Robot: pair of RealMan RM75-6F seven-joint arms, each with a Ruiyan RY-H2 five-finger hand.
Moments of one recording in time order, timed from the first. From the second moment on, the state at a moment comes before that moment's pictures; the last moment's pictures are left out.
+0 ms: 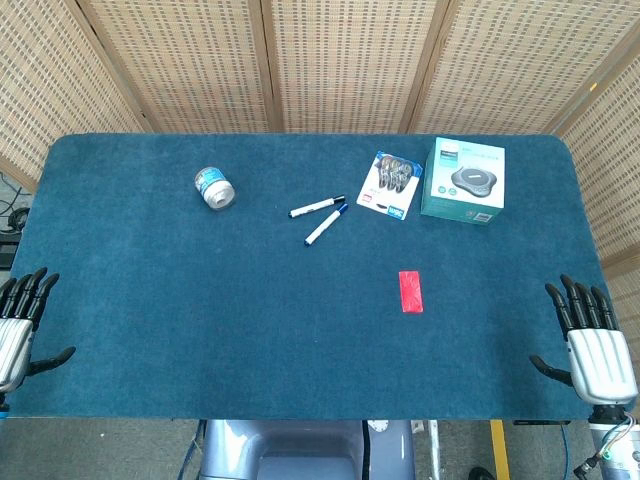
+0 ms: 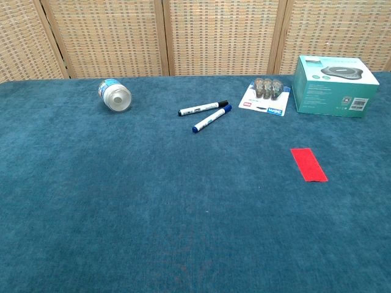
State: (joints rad) left arm -0.09 -1.12 -0.03 -1.61 1.51 1.48 0.06; right arm 0.07 -1.12 0.08 -1.66 -1.53 1.52 -0.16
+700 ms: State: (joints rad) left arm -0.10 -1.12 -0.03 -1.61 1.51 1.47 0.07; right arm 0.36 -1.19 0.10 -1.53 -1.60 1.17 0.07
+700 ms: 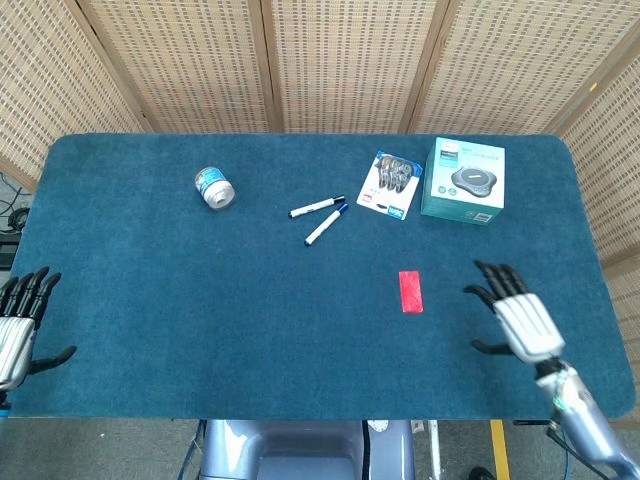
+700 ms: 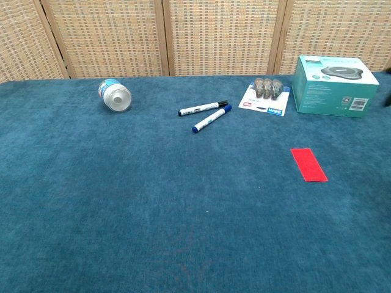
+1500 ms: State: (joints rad) left arm -0.11 -1.12 -0.04 -1.62 1.49 1.46 0.10; right arm 0.61 -1.52 0.13 -1.21 -1.49 0.92 -0.05
